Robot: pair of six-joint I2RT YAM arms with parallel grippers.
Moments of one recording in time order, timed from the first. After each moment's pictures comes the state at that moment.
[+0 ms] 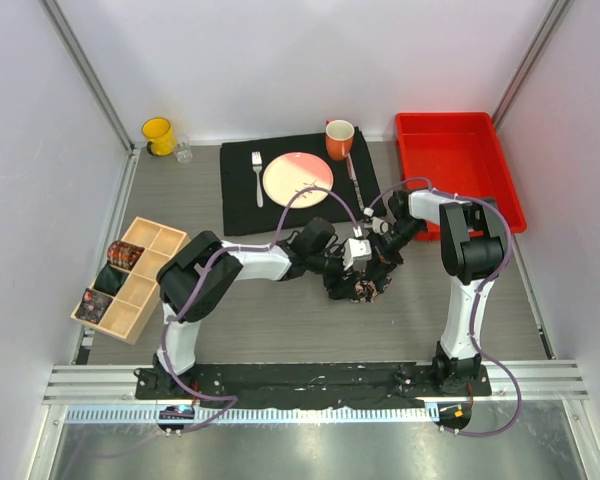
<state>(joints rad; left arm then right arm) -0.85 1.98 1.11 0.19 0.63 0.28 0.17 2.07 1.30 -1.02 -0.69 -0.13</state>
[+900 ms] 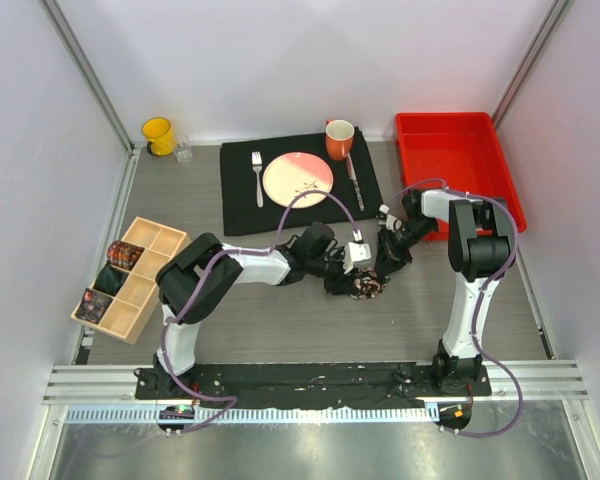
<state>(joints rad) -0.87 1.98 1.08 0.25 0.61 0.28 0.07 2.08 1.29 -0.98 -0.68 -0.05</state>
